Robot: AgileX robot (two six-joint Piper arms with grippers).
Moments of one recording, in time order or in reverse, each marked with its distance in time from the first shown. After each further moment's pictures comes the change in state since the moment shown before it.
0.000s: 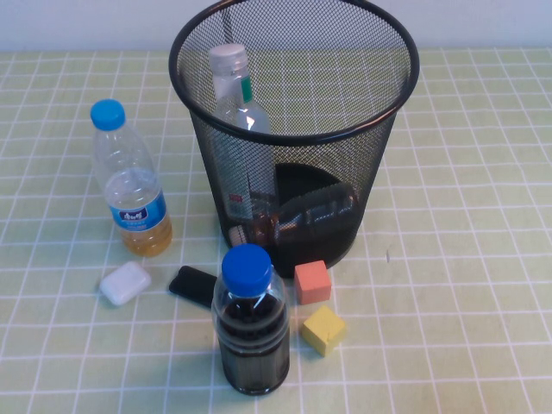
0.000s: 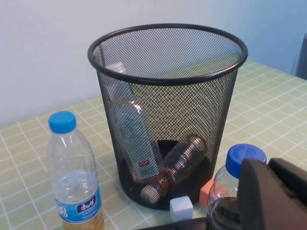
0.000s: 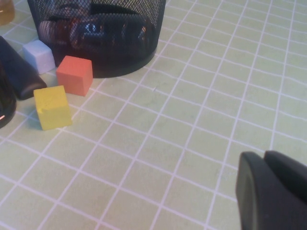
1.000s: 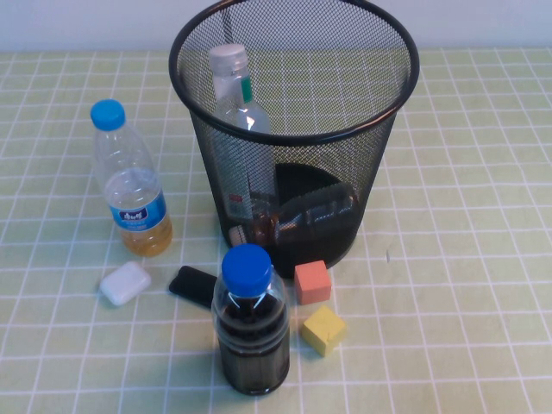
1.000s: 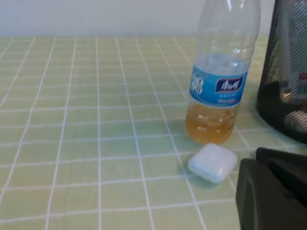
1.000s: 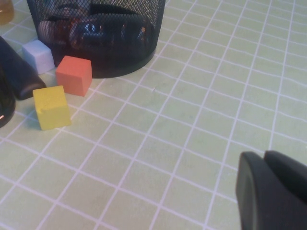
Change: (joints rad) right arm 0.000 -0.002 0.000 -0.005 0.000 0.002; left arm 0.225 -0.285 0.660 0.300 -0.401 -0.354
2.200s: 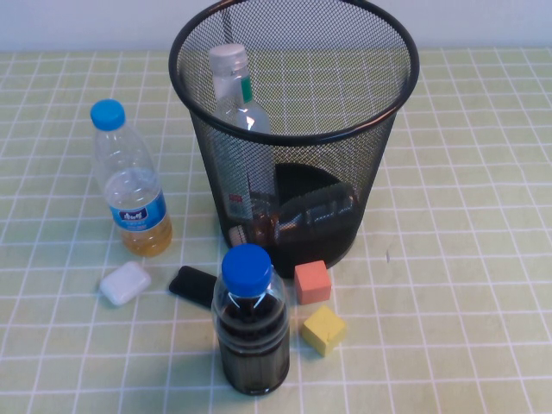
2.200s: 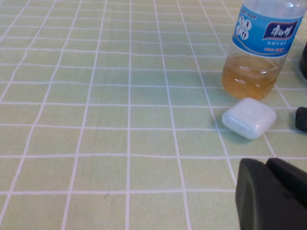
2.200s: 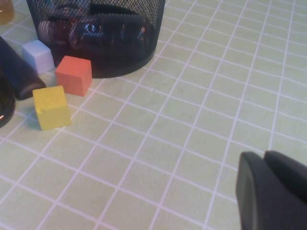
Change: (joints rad) right arm 0.000 0.000 0.000 0.000 0.000 0.000; left arm 0.066 -0.002 0.056 0.102 0.079 -0.139
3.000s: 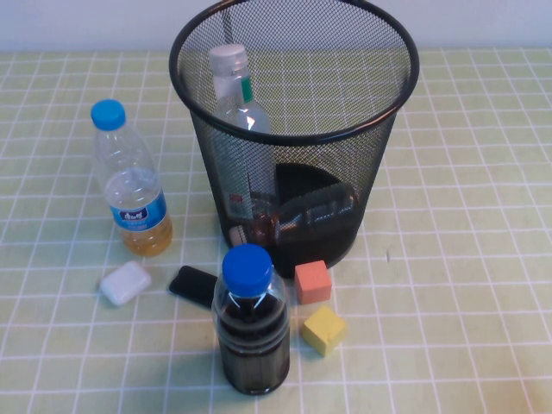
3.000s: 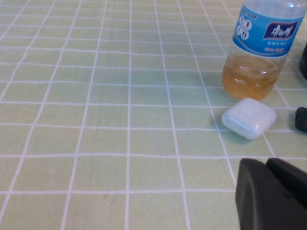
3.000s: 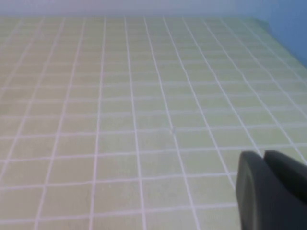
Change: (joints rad) right arm -0.448 -0.197 0.208 -0.078 -0.176 0.162; left arm 0.000 0.000 0.000 0.000 0.000 -0.002
